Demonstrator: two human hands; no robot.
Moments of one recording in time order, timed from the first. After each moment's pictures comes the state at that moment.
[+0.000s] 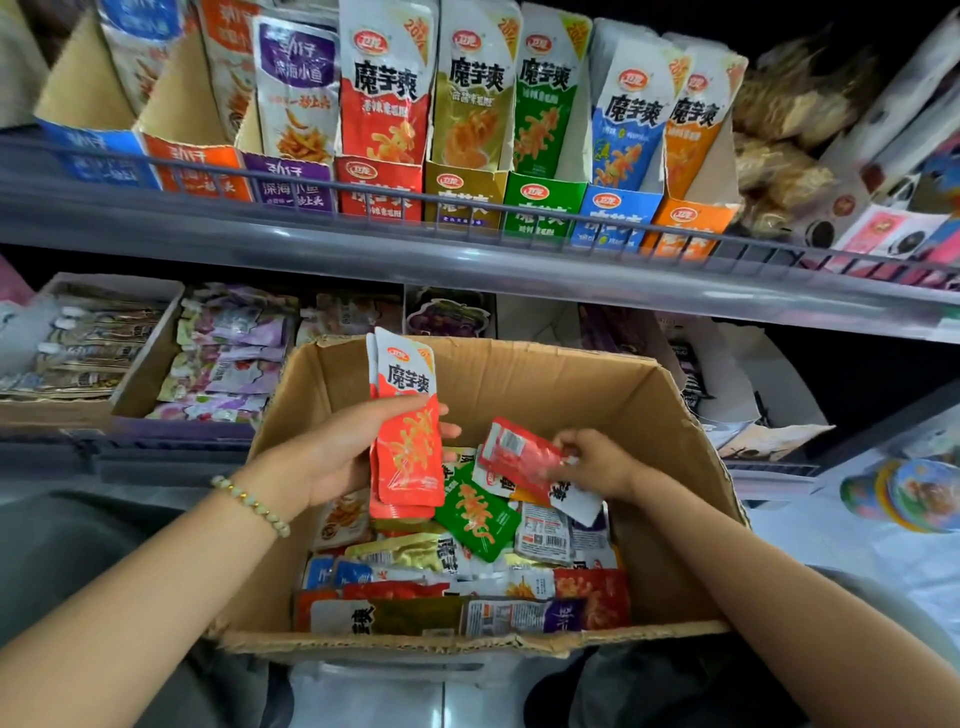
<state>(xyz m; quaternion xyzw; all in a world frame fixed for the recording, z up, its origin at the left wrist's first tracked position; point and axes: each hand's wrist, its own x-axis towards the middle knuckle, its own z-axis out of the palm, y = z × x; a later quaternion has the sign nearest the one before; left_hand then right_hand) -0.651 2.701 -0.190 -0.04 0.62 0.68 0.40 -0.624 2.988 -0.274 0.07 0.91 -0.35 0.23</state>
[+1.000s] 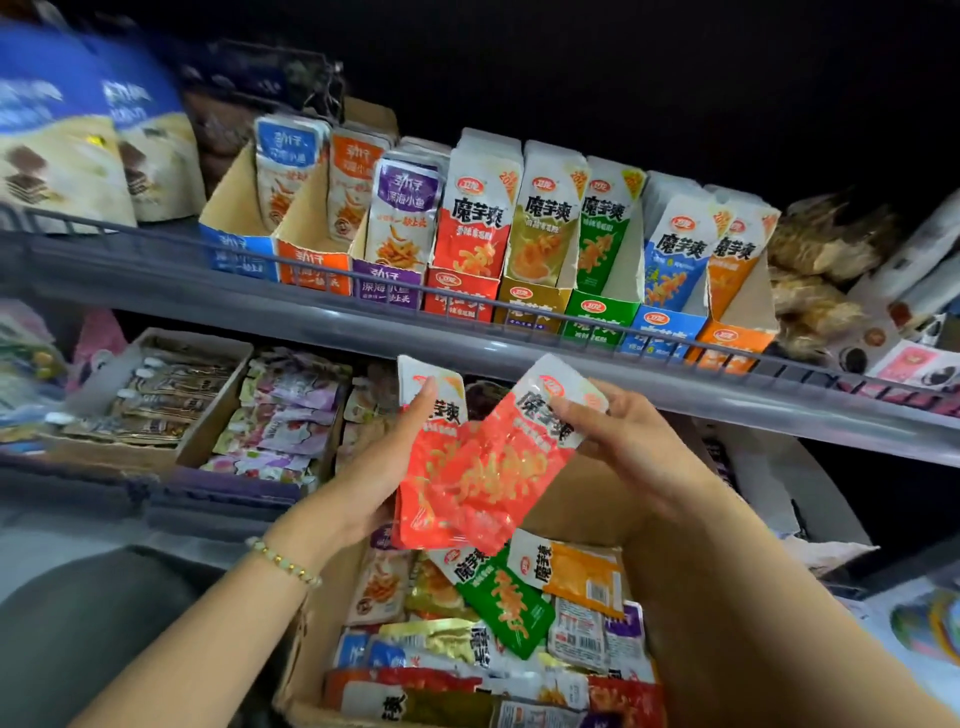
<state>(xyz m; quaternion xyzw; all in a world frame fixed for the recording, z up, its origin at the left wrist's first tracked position) -0.649 2.675 -0.142 0.00 0.66 0.71 0.24 -0.645 2.899 -0.112 0.01 0.72 -0.69 0.07</state>
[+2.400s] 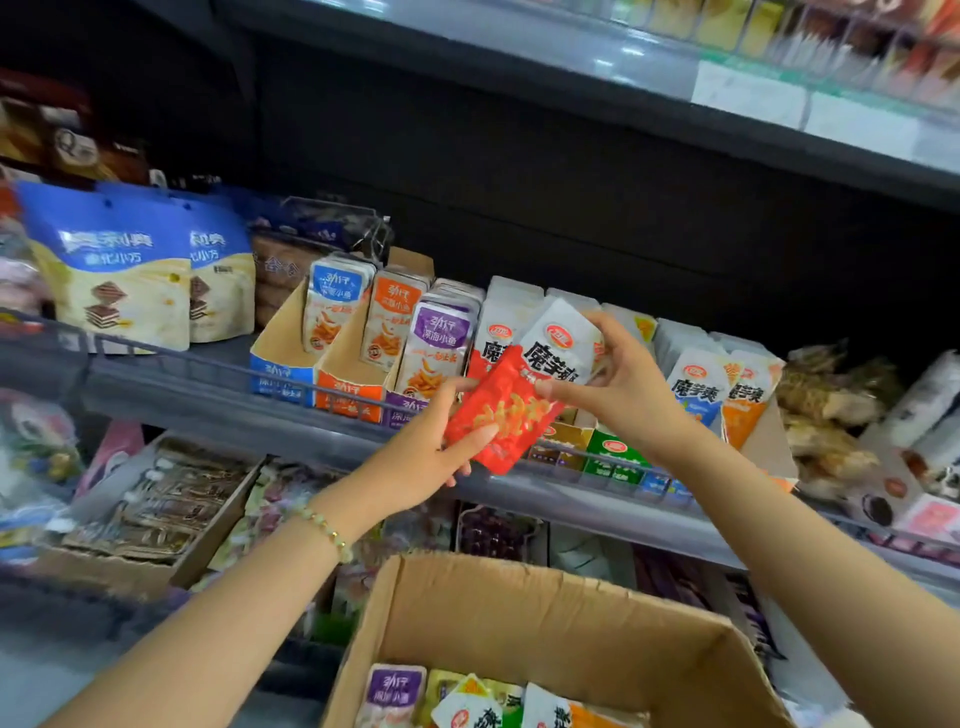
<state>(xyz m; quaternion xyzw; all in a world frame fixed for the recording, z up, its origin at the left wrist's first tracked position) -0.753 2.664 -0.089 0.24 0.82 0.53 -0.01 -0.741 2.866 -0.005 -0.17 0.83 -0.52 -0.13</state>
